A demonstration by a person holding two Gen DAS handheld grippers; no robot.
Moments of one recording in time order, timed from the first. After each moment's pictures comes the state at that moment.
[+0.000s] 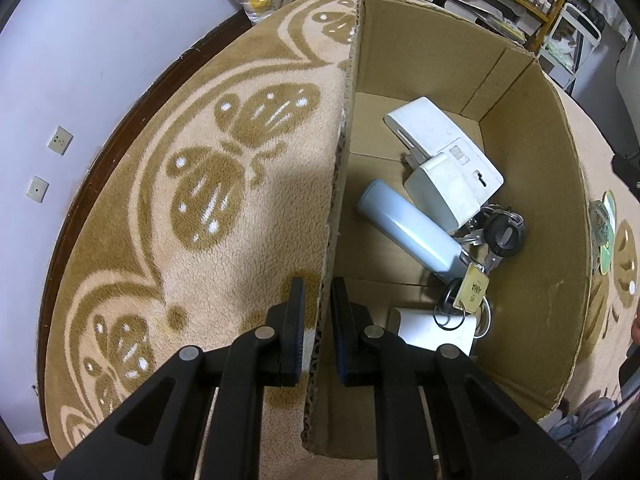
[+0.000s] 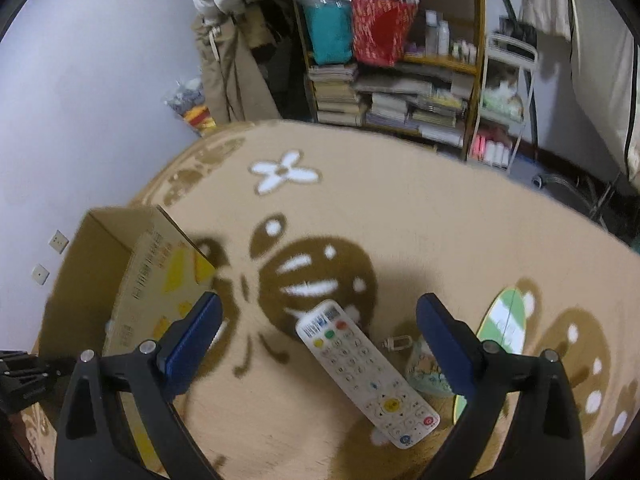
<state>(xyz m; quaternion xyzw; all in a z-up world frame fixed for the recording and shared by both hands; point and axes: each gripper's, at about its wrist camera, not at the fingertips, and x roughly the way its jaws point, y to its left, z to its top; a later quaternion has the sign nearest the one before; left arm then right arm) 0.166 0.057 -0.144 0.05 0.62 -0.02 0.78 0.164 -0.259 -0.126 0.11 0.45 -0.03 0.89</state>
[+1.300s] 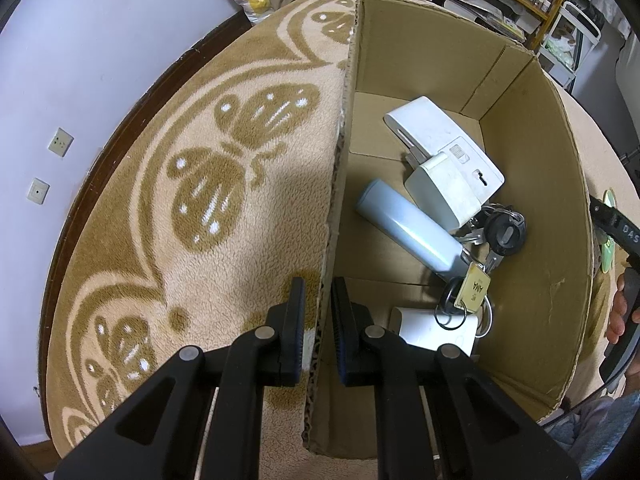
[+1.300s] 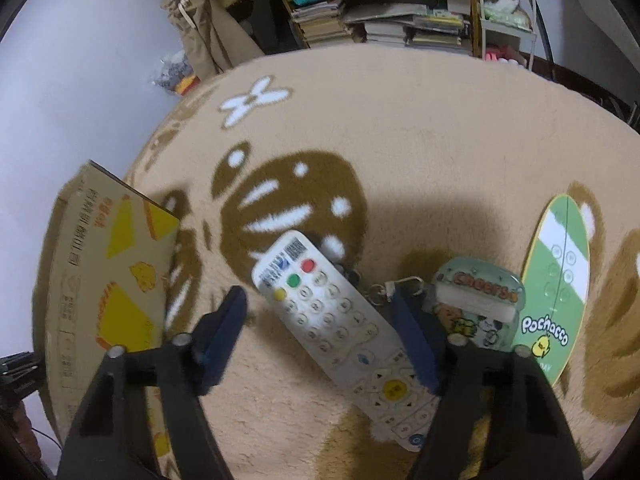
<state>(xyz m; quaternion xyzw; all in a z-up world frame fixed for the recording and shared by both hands) 0.164 0.055 -0.144 0.05 0.62 -0.02 0.78 0.163 -0.286 -0.195 0.20 0.51 0.01 0.84</state>
